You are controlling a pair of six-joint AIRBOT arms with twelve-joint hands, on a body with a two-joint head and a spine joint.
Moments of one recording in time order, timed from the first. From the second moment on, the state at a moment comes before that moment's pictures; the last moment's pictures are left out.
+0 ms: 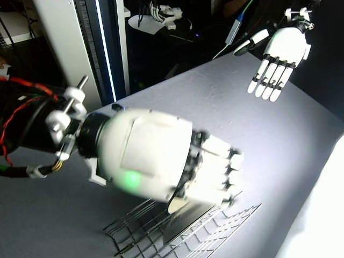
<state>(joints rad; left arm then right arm) 0.20 -0.88 1.46 1.75 -1.04 -0.40 -0.50 -0.79 1.13 -0.30 0.79 -0.34</state>
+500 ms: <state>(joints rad) 0.20 -0.86 1.39 1.68 -1.07 -0.30 -0.44 -0.80 1.12 -0.82 1.01 -0.34</state>
